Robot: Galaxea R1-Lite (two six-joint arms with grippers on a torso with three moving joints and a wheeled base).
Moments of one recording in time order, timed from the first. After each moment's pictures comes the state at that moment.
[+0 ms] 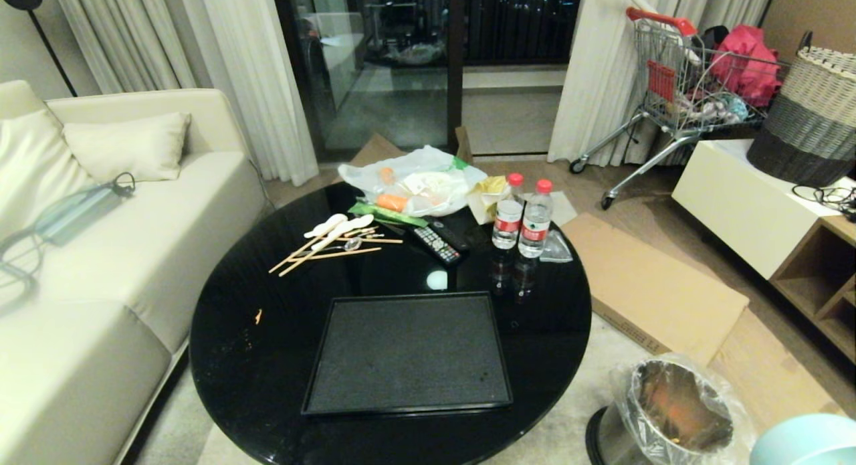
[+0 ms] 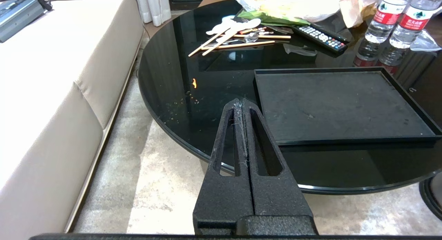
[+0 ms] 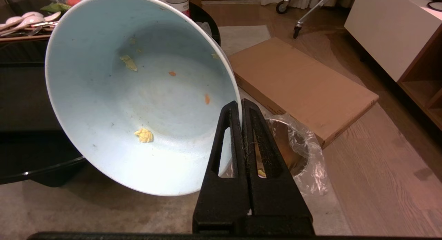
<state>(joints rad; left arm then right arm) 0.00 0.00 0.00 -0.01 0.01 -0.01 0.00 0.00 0.00 0.00 -0.01 -0.03</state>
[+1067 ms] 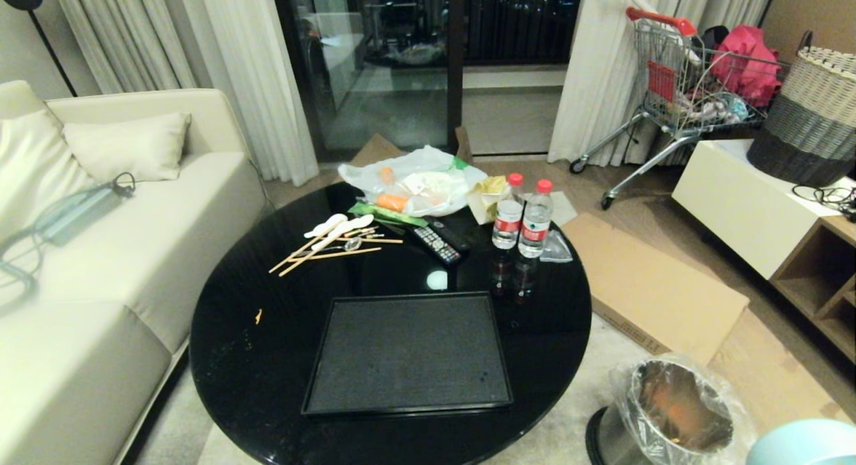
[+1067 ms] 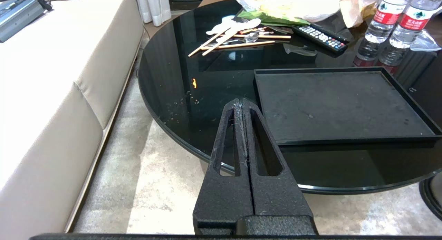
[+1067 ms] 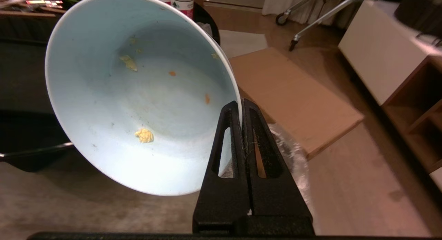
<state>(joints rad) 0.00 0.00 0.00 -0.01 0.01 -0.01 0.00 0.00 -0.02 -0.01 0.02 -0.16</state>
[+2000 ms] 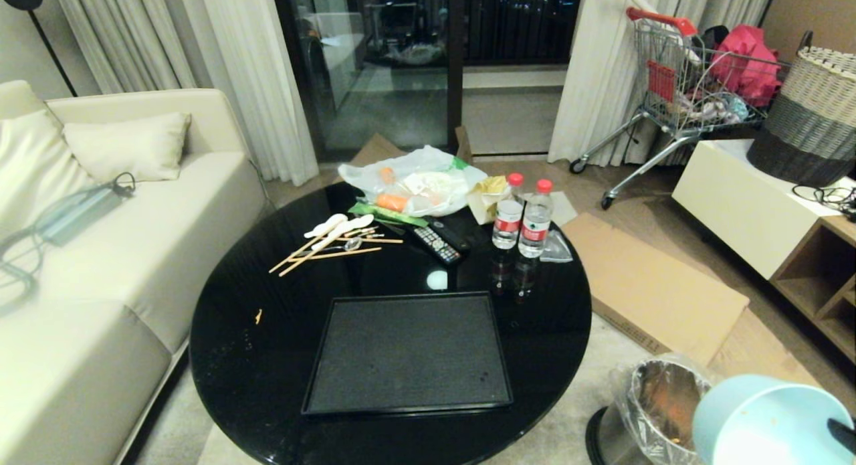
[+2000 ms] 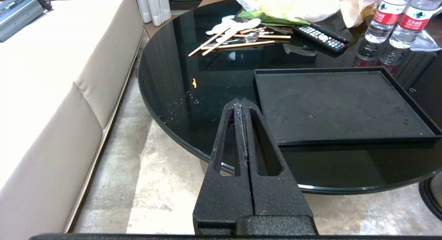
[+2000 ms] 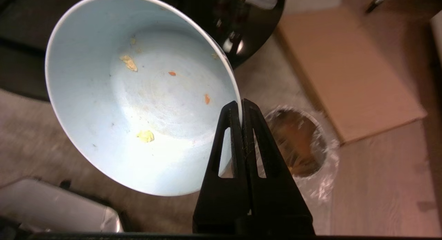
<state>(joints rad) 0.00 0.00 0.00 -0.01 0.01 -0.01 0.00 0.63 -0.27 -0.04 0.25 -0.26</state>
